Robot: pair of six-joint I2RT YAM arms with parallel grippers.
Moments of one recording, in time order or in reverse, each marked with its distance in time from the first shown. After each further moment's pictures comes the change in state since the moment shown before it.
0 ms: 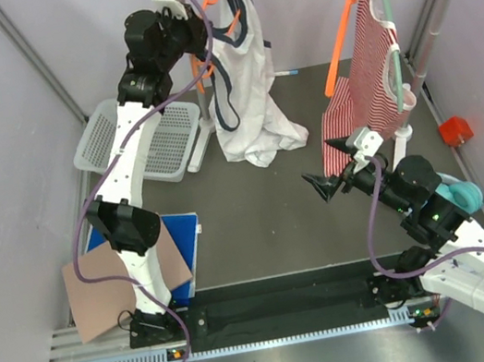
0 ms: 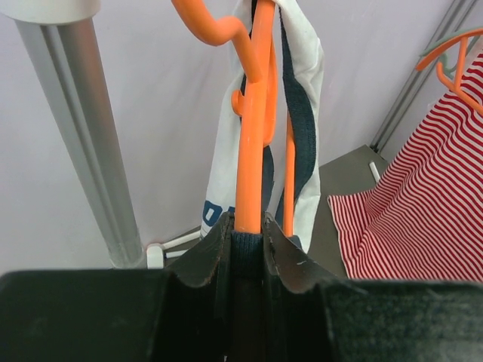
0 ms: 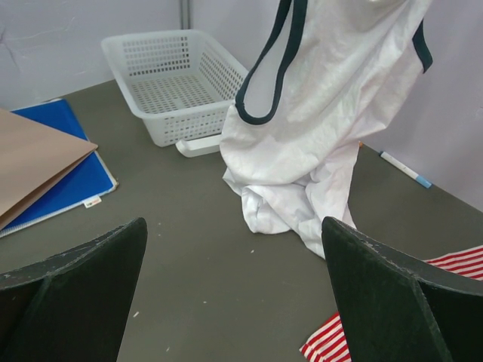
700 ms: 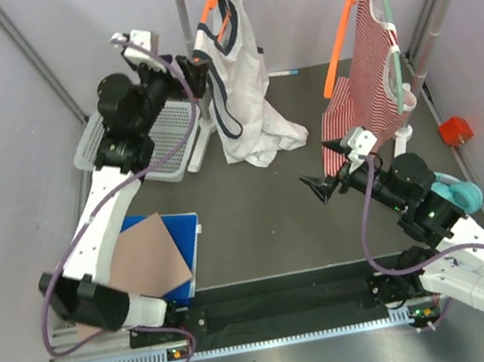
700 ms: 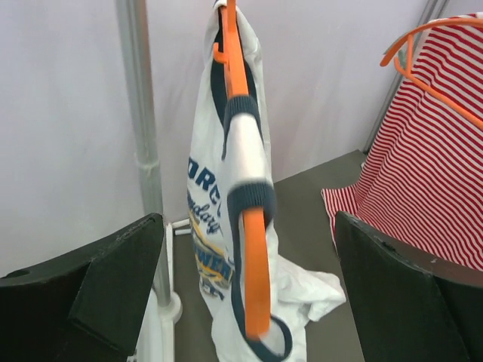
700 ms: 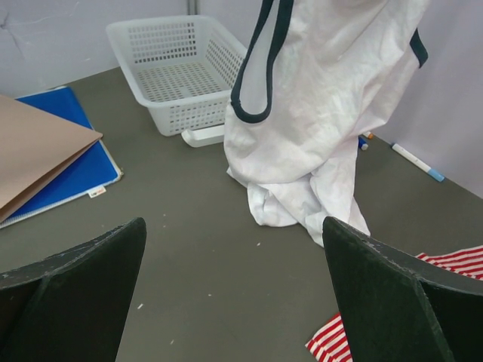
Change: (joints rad) left arm -0.002 -0.479 -0.673 0.288 -0.029 0.006; right arm 0.000 0.032 0.000 -0.004 -0.019 0.001
